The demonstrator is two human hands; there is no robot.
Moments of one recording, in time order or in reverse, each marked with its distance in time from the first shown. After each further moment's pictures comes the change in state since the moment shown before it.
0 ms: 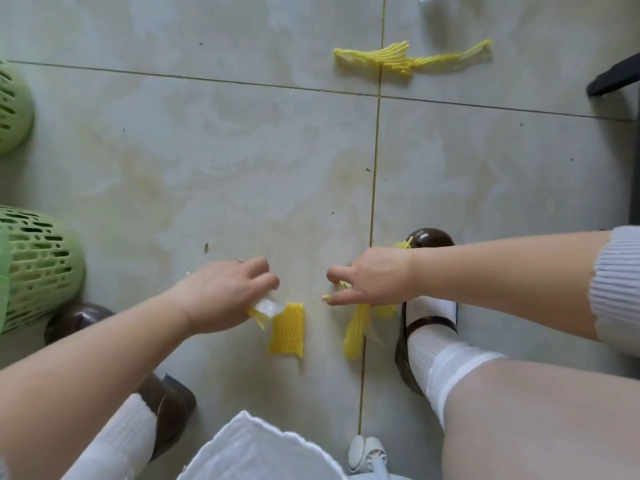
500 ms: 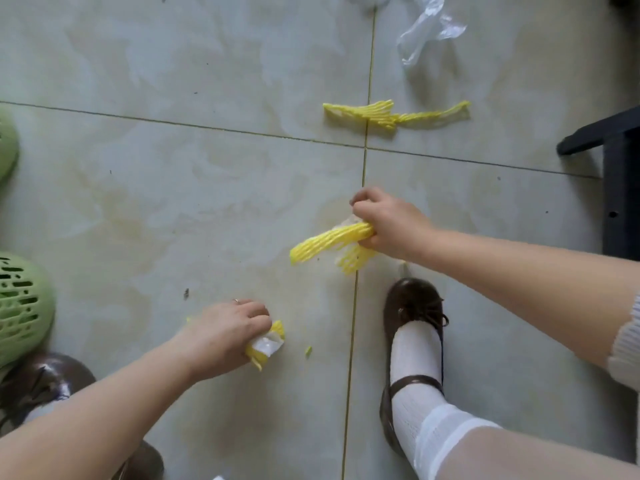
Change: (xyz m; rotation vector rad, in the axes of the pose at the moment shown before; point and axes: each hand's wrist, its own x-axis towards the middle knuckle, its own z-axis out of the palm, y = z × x) left_hand 0.023 0.007 0.007 -0.127 -0.006 -0.061; right_hand -0.035 0.094 -0.013 0.567 0.599 0.723
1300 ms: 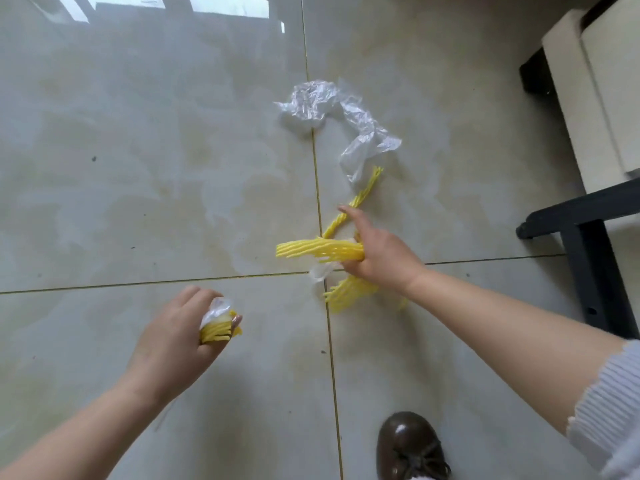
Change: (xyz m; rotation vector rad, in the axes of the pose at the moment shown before) left_hand 0.133 -0.077 -0.123 -0.278 0.417 -0.495; right_hand 0.083 0.082 -0.072 0.328 0.221 0.264
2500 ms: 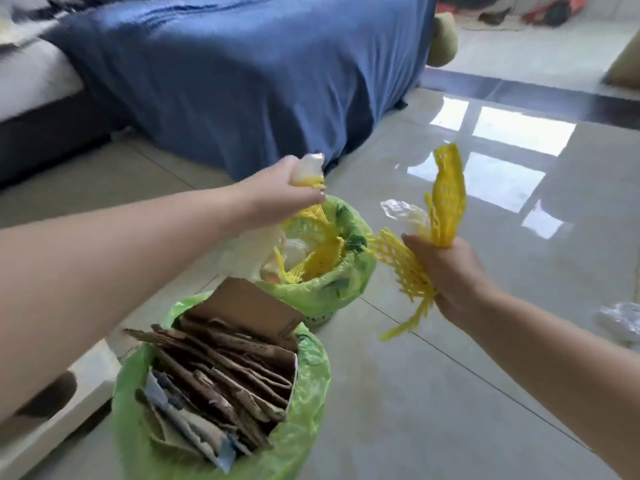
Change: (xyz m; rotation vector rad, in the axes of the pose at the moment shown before) left_hand -0.187 -0.104 -0.374 -0.239 0.453 -0.427; right_hand -0.058 -0.441 0.033 0.965 -0.126 -0.244
